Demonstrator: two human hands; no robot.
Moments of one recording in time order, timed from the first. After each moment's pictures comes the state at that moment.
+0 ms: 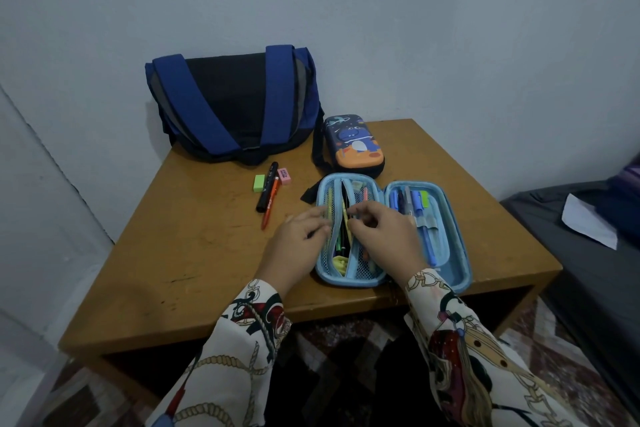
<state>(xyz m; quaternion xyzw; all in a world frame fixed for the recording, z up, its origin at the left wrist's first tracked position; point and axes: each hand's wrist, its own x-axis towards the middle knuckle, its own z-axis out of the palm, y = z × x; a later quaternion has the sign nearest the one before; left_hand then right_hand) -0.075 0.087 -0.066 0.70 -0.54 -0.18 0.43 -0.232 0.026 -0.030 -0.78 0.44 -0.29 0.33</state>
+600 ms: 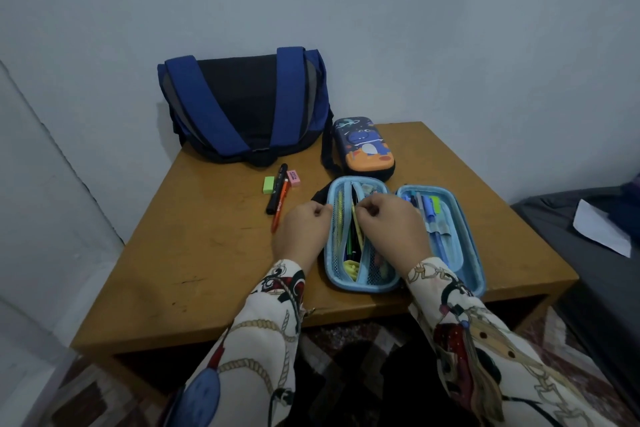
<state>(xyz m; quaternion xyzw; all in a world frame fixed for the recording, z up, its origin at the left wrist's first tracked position) -0.076 0.065 -0.045 0.82 -0.41 -0.13 0.37 -0.213 0.016 -0.013 -0.82 0.47 -0.25 0.21</state>
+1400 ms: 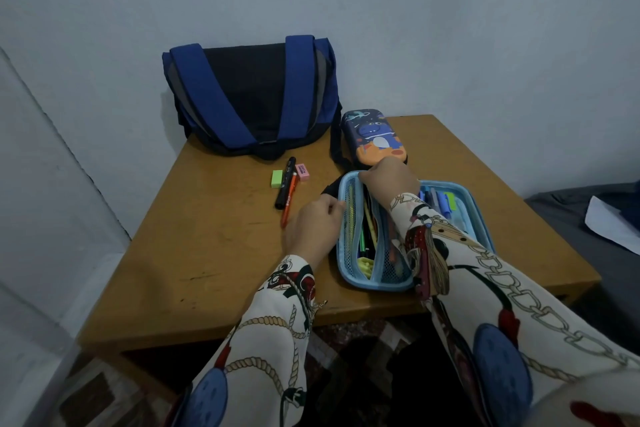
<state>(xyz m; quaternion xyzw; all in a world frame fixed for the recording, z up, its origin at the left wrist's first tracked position) -0.070 0.062 -0.050 0.81 -0.45 -0.14 0.35 -0.155 -0.060 -0.012 -0.76 0.58 -0.20 0.21</state>
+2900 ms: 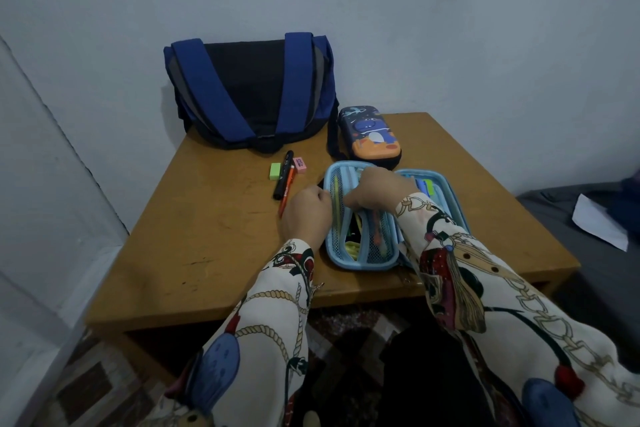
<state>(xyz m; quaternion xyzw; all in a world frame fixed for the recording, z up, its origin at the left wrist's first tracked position) -0.073 0.064 -0.045 0.83 -0.40 -0.09 0.38 -0.171 -0.009 0.025 -0.84 0.51 0.05 0.18</state>
